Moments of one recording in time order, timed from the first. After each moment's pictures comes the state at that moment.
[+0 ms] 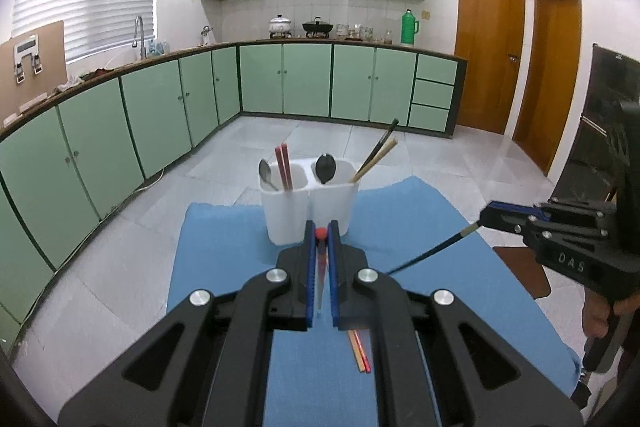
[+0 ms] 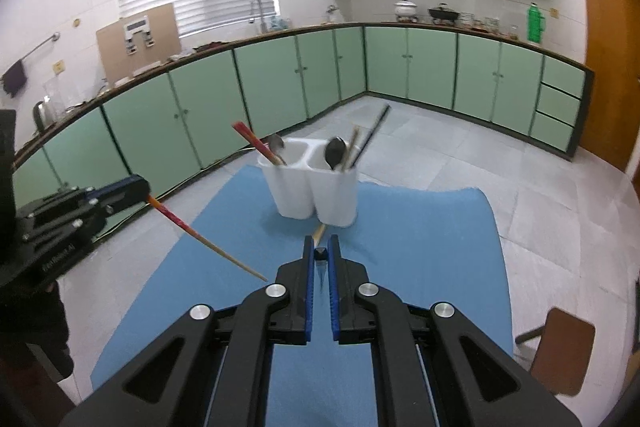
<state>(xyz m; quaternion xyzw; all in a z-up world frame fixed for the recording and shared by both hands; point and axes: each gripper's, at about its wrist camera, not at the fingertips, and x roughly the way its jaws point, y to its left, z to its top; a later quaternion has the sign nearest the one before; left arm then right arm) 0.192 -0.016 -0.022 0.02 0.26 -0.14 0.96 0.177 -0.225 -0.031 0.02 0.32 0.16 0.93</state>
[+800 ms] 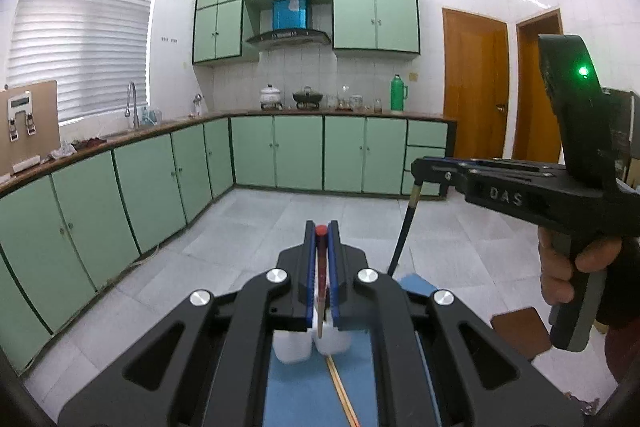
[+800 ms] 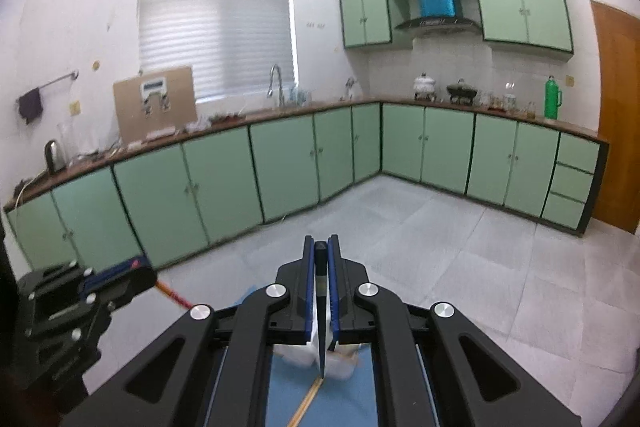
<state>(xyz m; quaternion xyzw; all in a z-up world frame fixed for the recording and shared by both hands) 0.258 -0.027 0.089 0.02 0.14 -0.15 0.98 0.284 -0.209 0.111 0.02 0.19 0.18 0.97</state>
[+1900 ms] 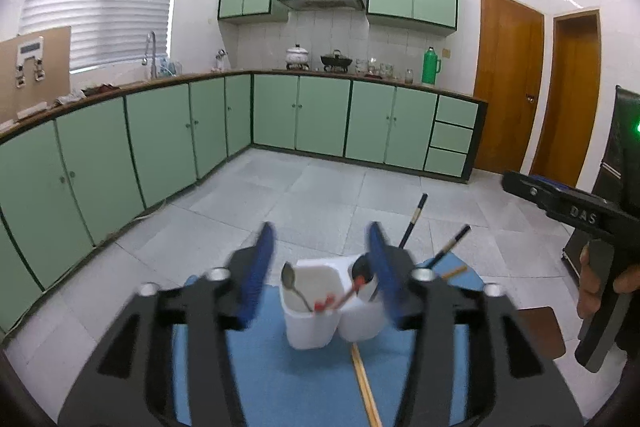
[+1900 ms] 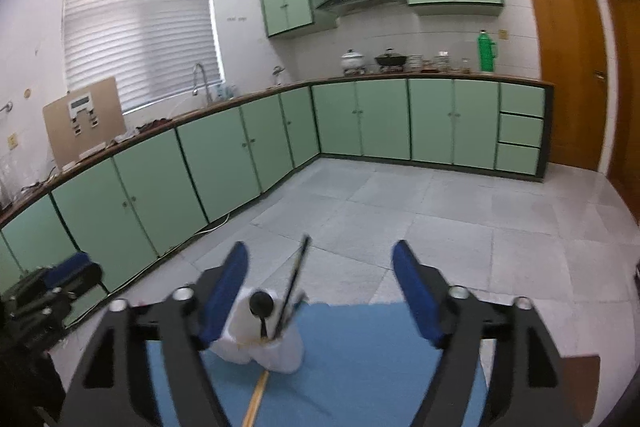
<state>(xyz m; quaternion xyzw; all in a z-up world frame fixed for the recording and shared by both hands) 0.325 -0.002 0.000 -0.01 0.20 -0.11 0.97 0.302 -0.269 0.005 0.08 0.22 0.06 0.97</state>
